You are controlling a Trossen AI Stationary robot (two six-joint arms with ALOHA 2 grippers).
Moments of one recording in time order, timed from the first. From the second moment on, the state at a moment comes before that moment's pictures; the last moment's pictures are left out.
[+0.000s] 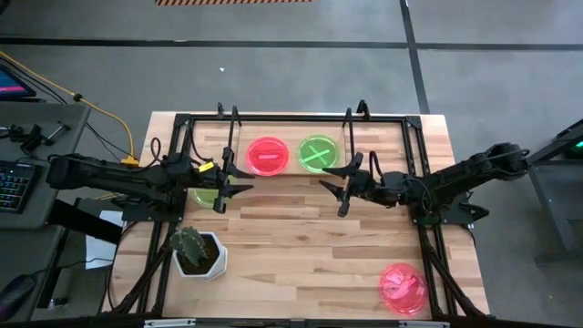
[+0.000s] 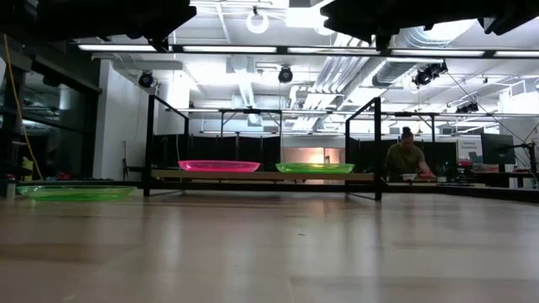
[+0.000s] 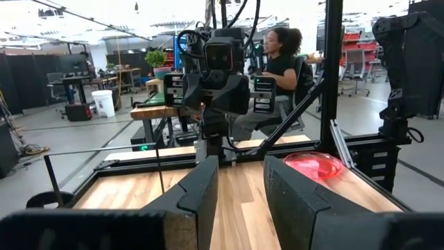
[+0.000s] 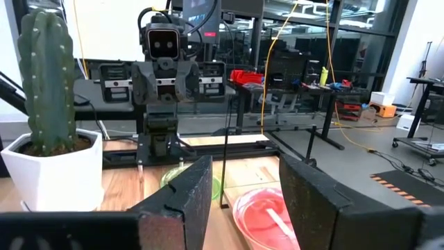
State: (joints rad) left arm 0.05 0.82 0.32 0.60 0.12 0.08; right arm 0.19 1.21 0.53 0.75 0.48 -0.11
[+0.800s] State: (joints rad) left arm 0.04 0.82 0.32 0.60 0.12 0.08; right arm 0.19 1.21 0.53 0.73 0.48 -0.11
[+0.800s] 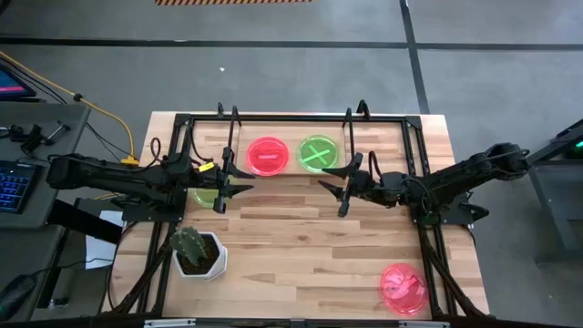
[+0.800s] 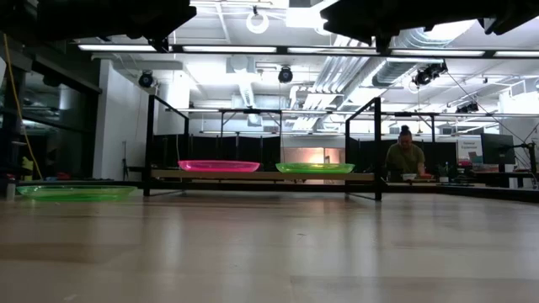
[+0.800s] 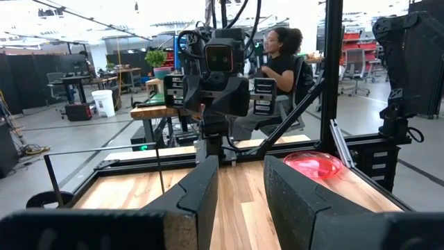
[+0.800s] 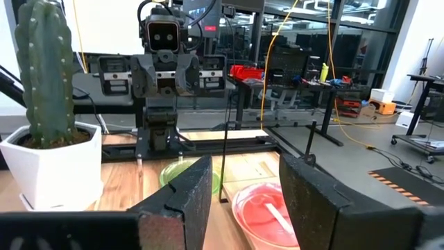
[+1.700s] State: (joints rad) left arm -0.08 1.17 0.73 -0.31 -0.20 -0.13; right arm 0.16 1.21 0.53 0.69 0.49 -0.05
